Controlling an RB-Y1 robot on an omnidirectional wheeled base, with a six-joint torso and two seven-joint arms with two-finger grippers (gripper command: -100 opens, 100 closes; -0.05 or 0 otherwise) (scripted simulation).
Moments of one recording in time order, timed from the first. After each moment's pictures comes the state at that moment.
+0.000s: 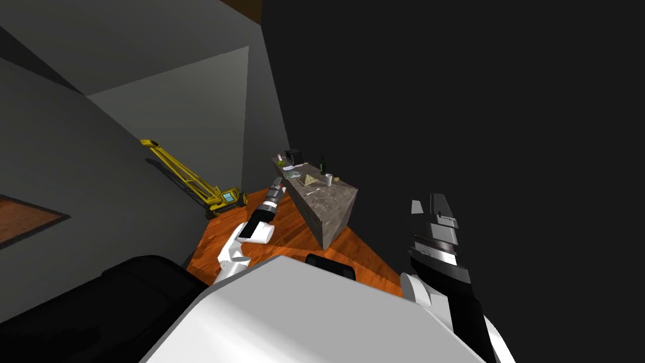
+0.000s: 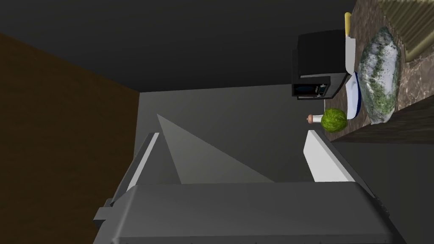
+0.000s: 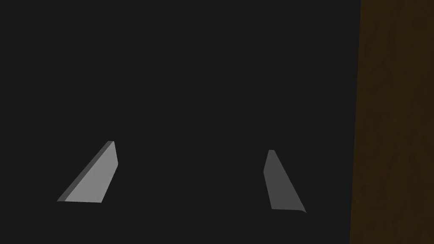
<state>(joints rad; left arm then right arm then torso) 0.41 0.24 0.20 -2.29 0.03 0.08 0.14 0.55 -0.02 -0.03 -2.36 0.04 -0.37 0.09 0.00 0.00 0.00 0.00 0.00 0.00</state>
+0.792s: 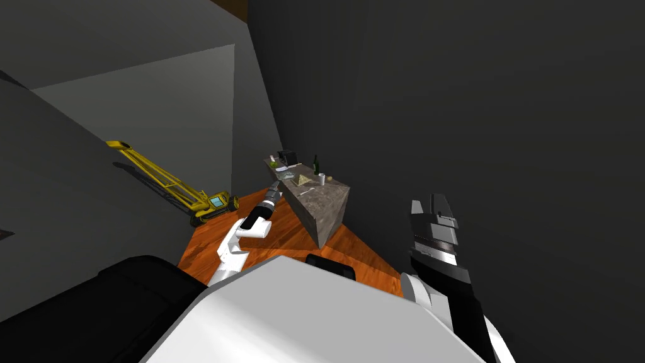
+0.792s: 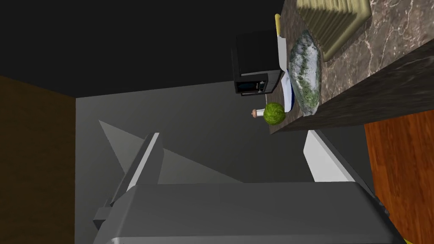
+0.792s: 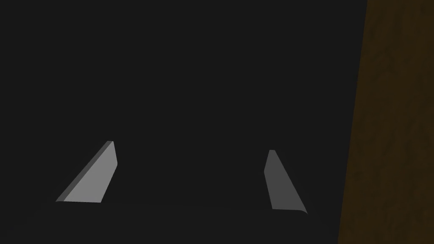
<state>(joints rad) 0.36 0.29 0.27 -2.21 0.04 0.32 0.21 0.55 -0.02 -0.03 -2.36 0.04 -0.37 0.09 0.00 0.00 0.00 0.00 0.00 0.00</state>
